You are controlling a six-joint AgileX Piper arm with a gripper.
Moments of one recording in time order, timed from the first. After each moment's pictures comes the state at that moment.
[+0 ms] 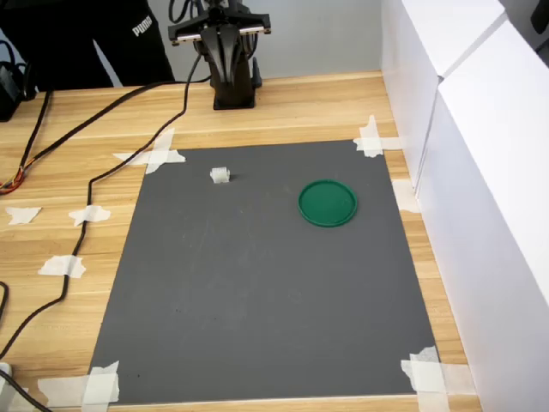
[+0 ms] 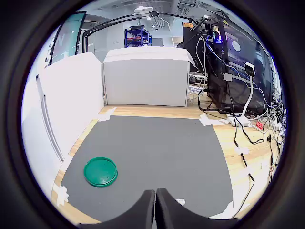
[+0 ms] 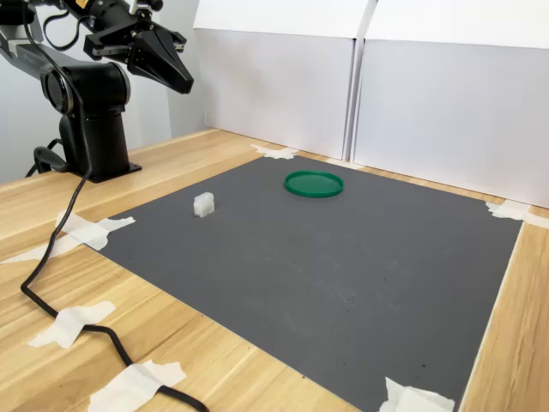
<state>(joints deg) -2.2 8.4 -14.3 14.5 32.5 -17.9</state>
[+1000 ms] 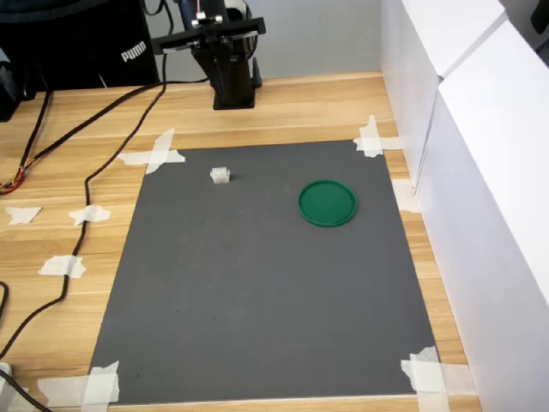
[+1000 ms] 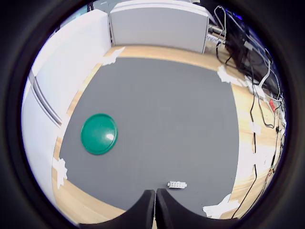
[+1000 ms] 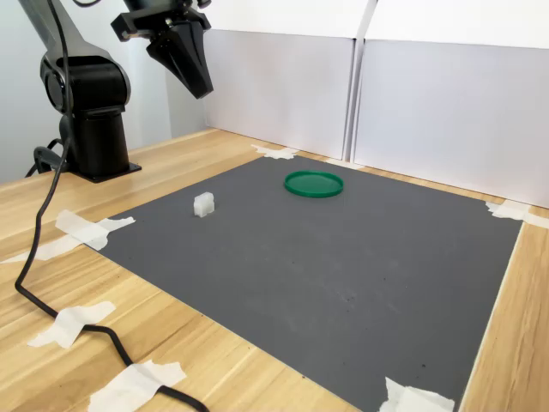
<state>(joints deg) -2.2 51.4 -40.3 10.6 50.4 -22.6</state>
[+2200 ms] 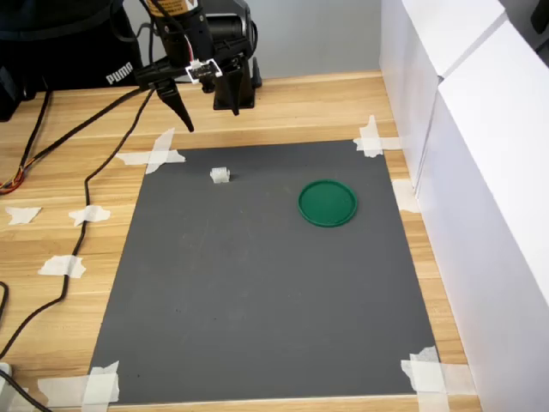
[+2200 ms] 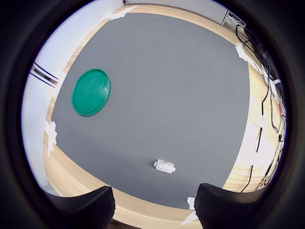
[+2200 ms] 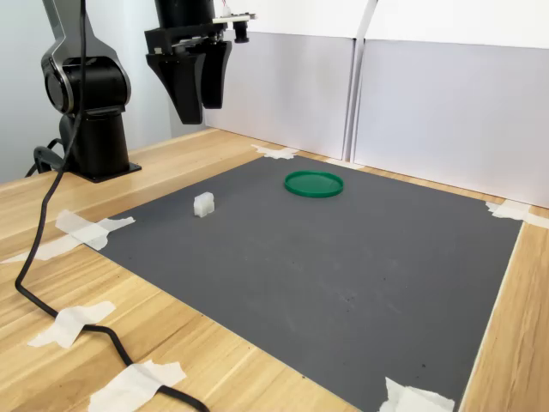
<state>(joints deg) -2.2 70.8 -54.4 4.1 64.0 -28.4</state>
